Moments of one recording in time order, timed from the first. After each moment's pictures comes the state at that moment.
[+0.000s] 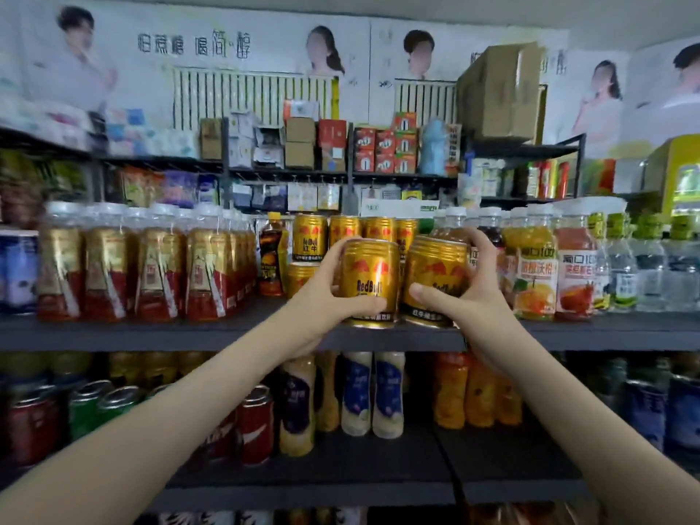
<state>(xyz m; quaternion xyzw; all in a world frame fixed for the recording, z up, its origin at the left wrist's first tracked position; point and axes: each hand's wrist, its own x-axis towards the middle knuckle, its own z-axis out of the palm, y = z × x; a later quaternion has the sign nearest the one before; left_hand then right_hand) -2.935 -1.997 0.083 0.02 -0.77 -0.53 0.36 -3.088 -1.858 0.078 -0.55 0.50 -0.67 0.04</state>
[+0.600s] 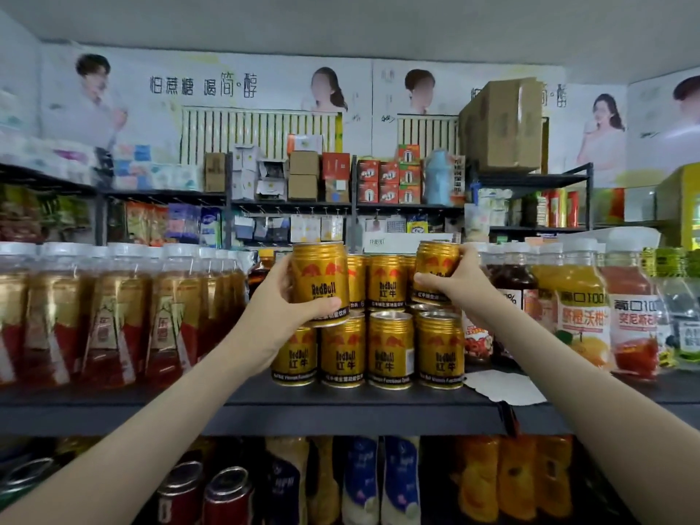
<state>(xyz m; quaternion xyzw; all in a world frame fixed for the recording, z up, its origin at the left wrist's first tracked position) -2.963 -2.094 0.114 0.09 -0.73 -0.46 0.49 -3.227 -1.999 0.144 -0.48 0.61 -0.63 0.05</state>
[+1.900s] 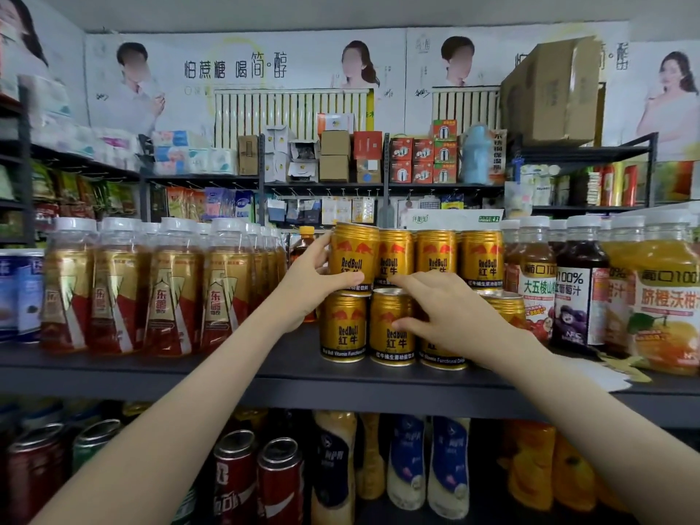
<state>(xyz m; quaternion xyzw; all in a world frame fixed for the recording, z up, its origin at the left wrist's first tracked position) -2.965 -2.165 0.111 0.14 -0.77 -0.42 0.46 -3.130 -2.016 0.100 -0.69 0.63 -0.16 -0.33</state>
